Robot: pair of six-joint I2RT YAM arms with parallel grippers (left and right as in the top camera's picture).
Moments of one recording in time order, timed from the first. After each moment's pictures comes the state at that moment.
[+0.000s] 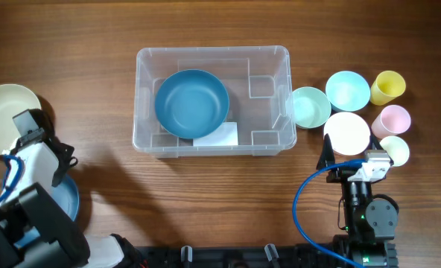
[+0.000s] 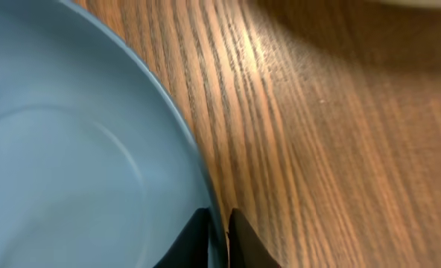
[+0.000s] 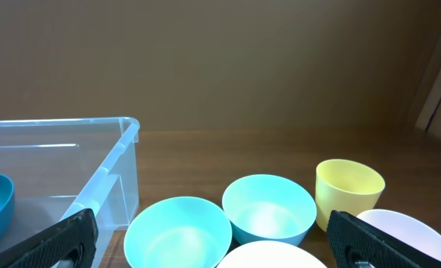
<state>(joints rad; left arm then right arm) 0.53 1.58 0.81 -0.51 -0.34 -0.69 0.00 0.02 0.01 0.01 0.03 0.01</state>
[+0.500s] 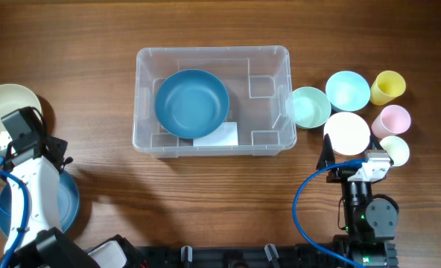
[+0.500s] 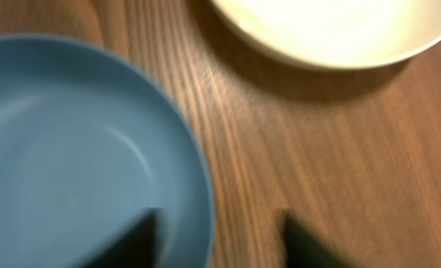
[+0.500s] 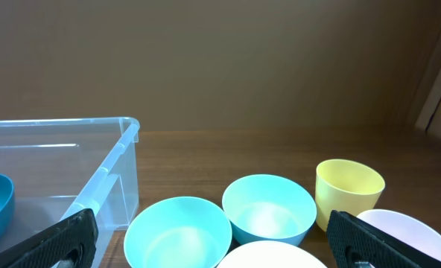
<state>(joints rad) 0.52 1.37 0.81 -0.58 -0.31 -0.70 0.00 0.02 0.01 0.01 0.03 0.01</state>
